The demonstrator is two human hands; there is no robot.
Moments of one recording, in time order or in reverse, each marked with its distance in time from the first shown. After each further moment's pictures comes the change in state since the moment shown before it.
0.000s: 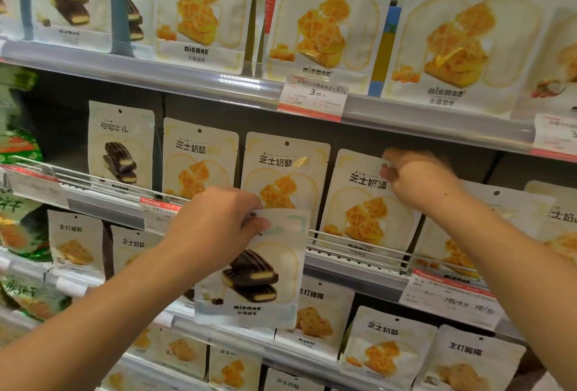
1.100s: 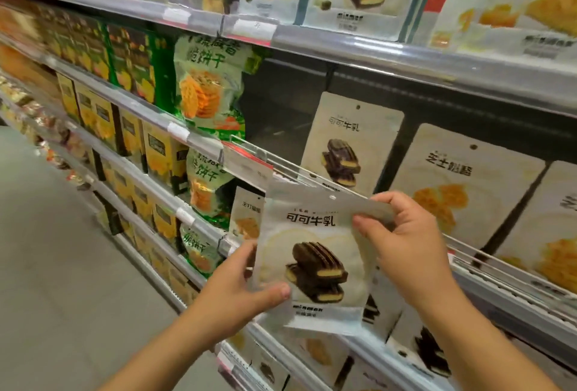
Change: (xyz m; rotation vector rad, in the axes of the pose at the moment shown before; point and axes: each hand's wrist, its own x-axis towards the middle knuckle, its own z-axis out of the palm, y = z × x) left_hand -0.178 -0.271 -0.053 -0.890 -0.023 -0.680; right_hand -0.097 -0.371 0.075 1.298 0.045 -0.564
